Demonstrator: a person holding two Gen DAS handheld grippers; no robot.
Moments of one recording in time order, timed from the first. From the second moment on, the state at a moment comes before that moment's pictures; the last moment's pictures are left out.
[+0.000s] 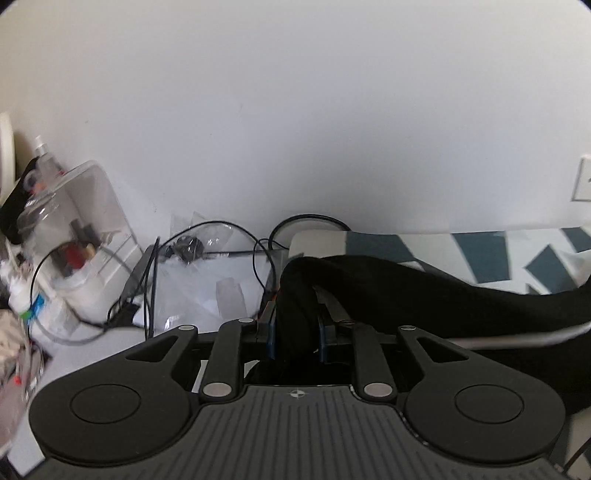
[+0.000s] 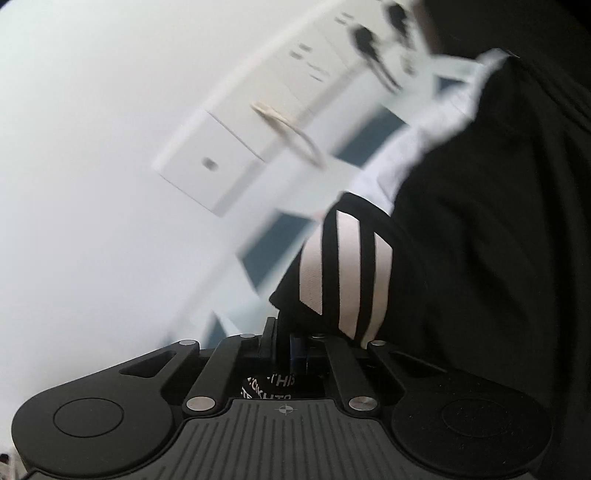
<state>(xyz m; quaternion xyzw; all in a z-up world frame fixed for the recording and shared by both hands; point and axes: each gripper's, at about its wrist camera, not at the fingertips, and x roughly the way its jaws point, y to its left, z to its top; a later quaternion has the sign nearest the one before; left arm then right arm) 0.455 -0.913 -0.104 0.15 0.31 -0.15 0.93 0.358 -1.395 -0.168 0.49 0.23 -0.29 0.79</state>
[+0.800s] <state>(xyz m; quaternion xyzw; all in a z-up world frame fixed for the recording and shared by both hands) 0.501 -0.953 -0.199 0.12 0.48 -0.21 0.84 0.375 -1.274 -0.187 0.16 0.41 -0.14 0.89</state>
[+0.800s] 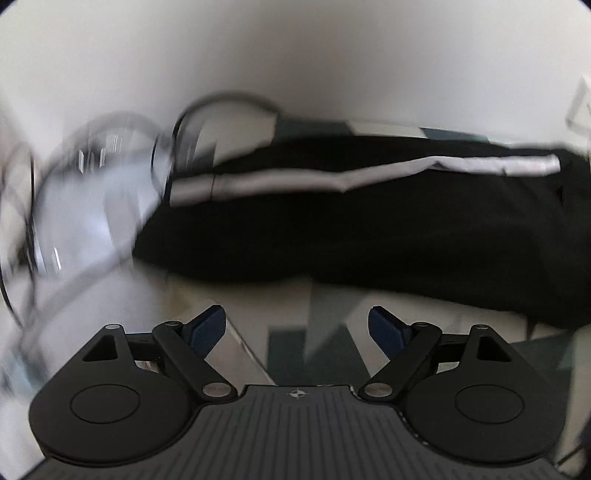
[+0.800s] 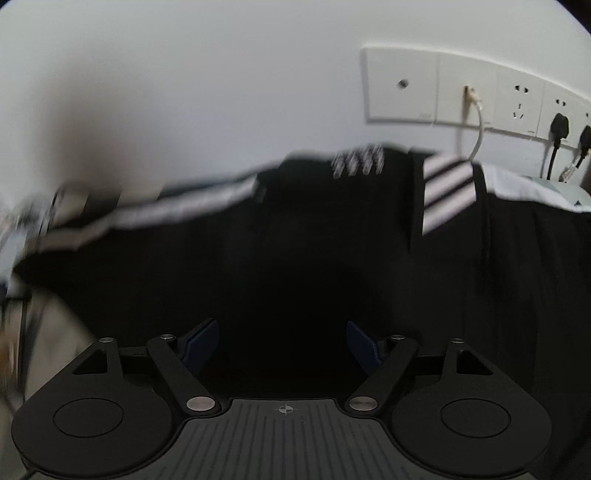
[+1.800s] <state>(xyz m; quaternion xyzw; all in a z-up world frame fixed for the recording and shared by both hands) 0.462 -0.908 -0.185 0.11 0.44 -0.13 0.88 0.307 -1.247 -0.188 0.29 0.44 -0.20 0.82</state>
